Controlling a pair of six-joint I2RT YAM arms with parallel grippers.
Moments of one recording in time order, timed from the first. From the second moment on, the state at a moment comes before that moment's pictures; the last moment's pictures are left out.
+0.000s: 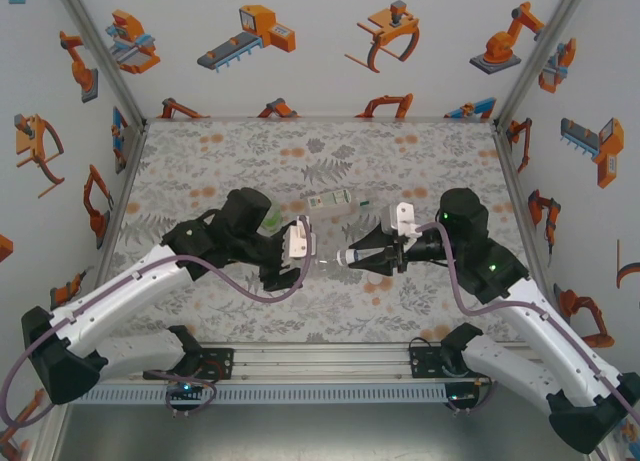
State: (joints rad) left arm -0.89 1.12 1.05 -0.70 0.52 0.59; right arm 0.62 0.82 0.90 -0.34 -0.95 -0.37
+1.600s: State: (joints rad) left arm -0.88 1.14 1.10 -0.82 0.50 0.61; right arm 0.66 0.91 0.93 -0.33 -0.85 0.09
